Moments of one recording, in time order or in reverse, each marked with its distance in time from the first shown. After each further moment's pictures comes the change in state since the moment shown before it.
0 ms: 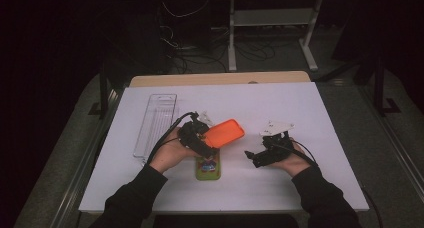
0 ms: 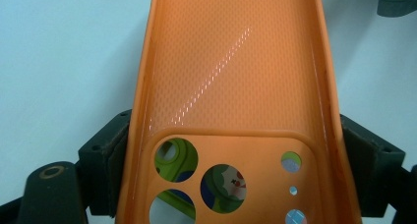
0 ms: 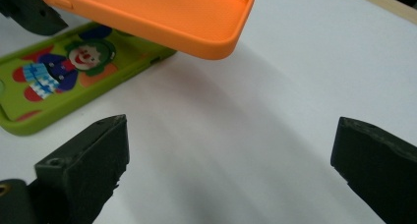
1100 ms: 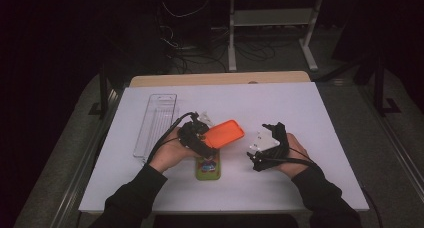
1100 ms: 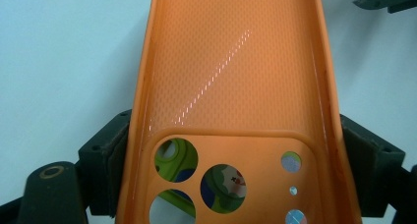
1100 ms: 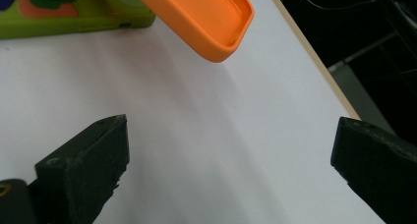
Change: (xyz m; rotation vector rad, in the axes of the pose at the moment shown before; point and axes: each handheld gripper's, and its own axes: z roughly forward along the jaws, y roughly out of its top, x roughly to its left) left arm 0.001 0.000 0.000 0.012 -0.002 0.016; right arm 0.022 0.000 0.001 0.011 -0.251 -0.442
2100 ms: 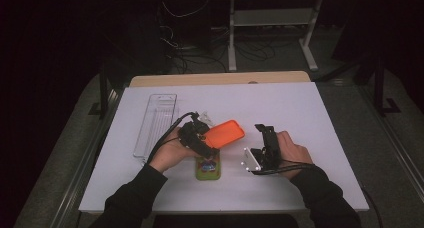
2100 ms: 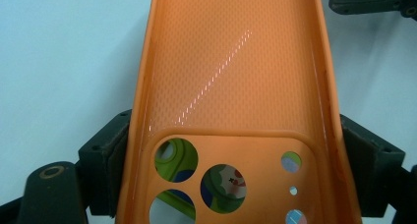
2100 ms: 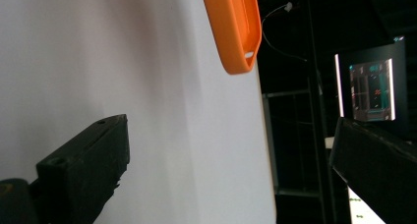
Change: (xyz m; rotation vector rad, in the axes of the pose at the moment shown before) left arm -0.002 0.001 0.001 0.002 -0.008 -0.013; right arm 0.028 0.006 0.004 0.008 -0.242 -0.490
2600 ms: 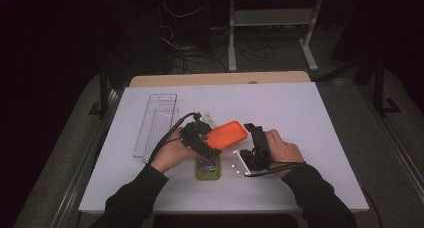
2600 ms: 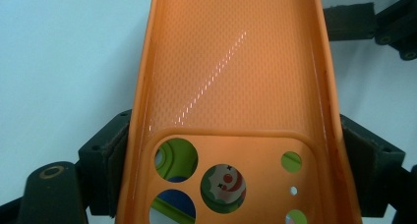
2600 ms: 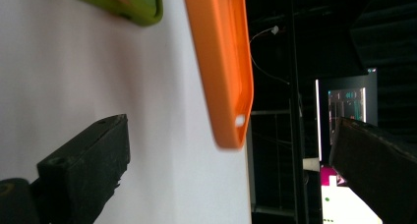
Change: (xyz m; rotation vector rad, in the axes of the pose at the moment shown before) left arm -0.007 0.004 0.000 -0.009 -0.015 0.010; right arm 0.003 0.026 0.003 -0.049 -0.045 -0.069
